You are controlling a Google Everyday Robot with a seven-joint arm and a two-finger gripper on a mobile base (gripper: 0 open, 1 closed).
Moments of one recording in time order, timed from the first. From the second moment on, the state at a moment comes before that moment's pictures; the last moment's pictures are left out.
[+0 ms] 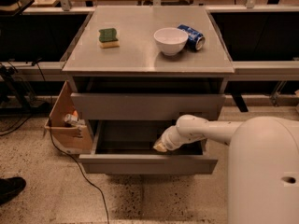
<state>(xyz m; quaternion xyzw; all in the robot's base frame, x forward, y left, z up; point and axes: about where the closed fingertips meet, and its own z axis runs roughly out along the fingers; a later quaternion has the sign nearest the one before) 0.662 -0.051 0.441 -0.51 0.81 0.13 0.25</state>
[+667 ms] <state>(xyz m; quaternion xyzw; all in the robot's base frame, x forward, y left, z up) 0.624 -0.071 0.450 -0.48 0.83 0.13 0.24</state>
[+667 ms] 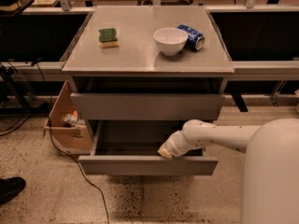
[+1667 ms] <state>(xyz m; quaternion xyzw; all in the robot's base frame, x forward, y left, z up) 0.560 -0.099 0.468 -0.46 0.85 0.13 0.22</state>
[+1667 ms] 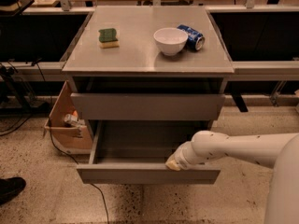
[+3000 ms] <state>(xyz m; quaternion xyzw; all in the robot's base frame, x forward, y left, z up) 0.593 -0.068 0.524 -0.51 0.80 0.11 0.28</state>
